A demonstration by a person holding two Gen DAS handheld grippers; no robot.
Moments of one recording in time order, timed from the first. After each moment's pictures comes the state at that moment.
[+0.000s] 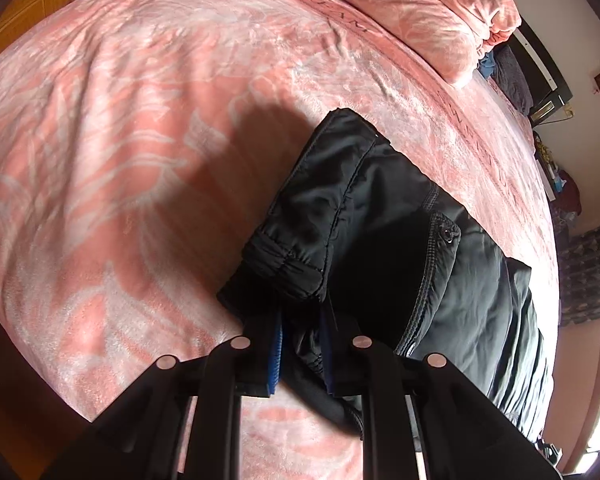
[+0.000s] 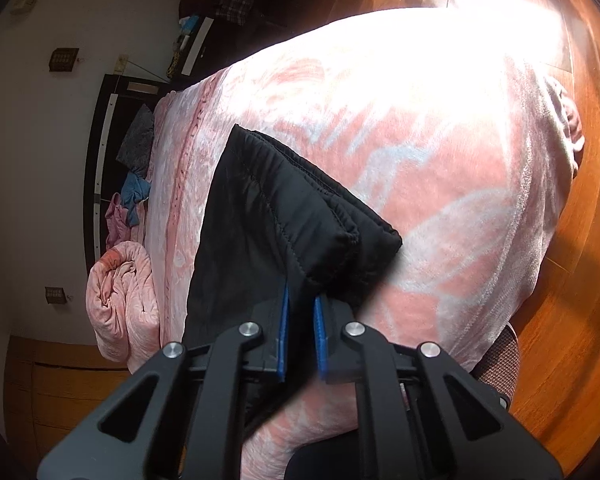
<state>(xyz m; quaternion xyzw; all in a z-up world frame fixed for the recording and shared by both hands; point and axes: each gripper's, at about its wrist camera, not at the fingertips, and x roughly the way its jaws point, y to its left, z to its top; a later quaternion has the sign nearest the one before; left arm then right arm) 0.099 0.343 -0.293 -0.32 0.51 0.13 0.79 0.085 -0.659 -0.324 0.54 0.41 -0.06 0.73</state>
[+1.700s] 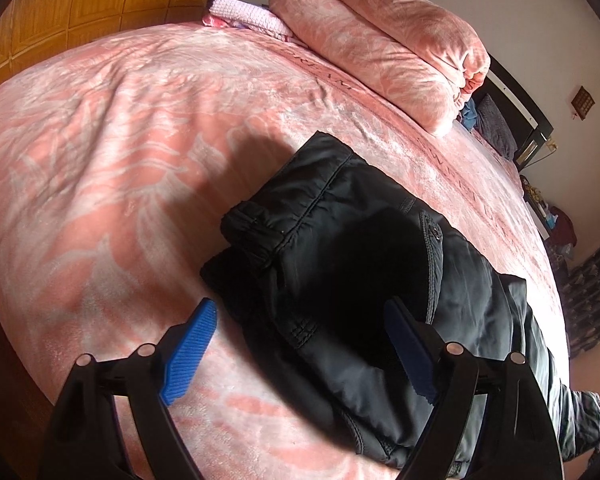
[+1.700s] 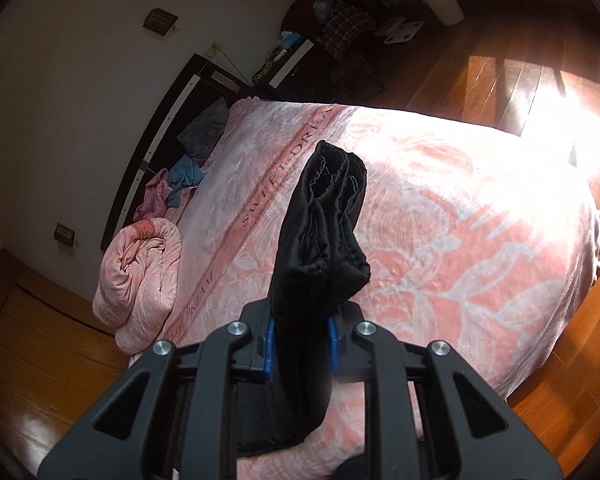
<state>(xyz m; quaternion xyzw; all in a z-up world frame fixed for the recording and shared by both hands) 0.062 0.299 -0.301 -0.30 0.38 0.18 0.86 0.108 -0.591 -0.194 0.41 0.34 0.01 0.85</state>
